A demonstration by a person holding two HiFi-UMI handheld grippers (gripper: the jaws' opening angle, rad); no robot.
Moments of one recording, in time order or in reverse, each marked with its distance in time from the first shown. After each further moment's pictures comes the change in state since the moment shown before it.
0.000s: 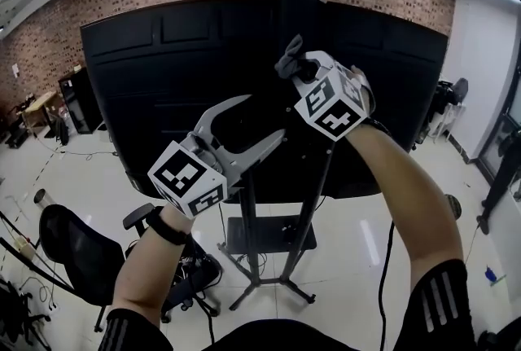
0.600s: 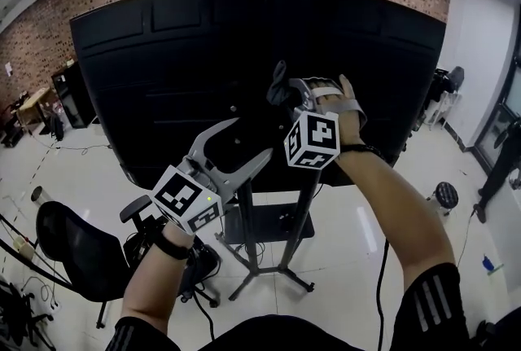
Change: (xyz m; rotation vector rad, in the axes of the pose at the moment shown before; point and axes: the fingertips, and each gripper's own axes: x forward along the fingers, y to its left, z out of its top) left arm -0.031 -0.011 -0.060 -0.096 0.042 0.052; right arm 0.012 0.084 -0.044 -0.399 0.126 -0.034
